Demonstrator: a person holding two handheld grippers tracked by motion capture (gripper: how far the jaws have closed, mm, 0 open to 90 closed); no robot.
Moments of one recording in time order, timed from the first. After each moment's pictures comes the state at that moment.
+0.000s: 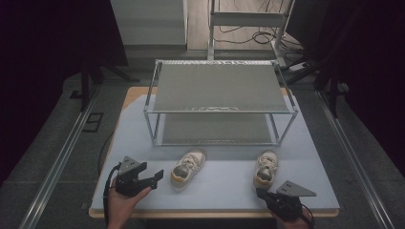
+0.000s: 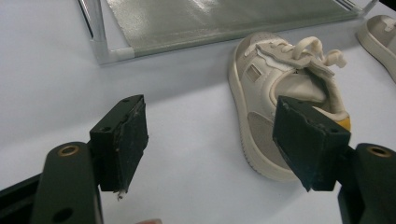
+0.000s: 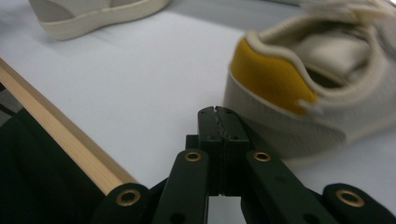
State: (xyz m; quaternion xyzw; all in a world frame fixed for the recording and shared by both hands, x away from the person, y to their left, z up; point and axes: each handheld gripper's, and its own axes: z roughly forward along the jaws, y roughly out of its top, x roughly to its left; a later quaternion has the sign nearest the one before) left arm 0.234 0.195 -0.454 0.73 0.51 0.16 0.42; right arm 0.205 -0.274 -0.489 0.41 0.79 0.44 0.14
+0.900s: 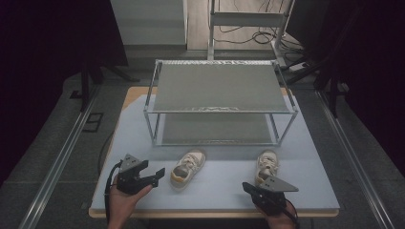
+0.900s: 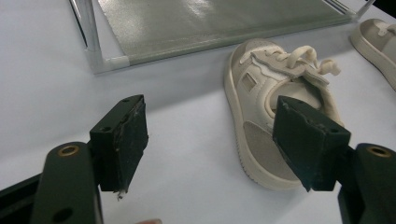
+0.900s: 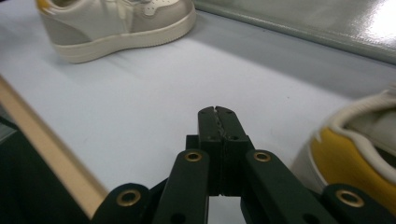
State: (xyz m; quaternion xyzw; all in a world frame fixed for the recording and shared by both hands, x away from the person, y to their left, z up) left arm 0.239 0.192 -0.451 0.73 0.50 0.16 0.43; right arm 0.217 -0.227 -0.479 0.39 0.79 0.44 0.17
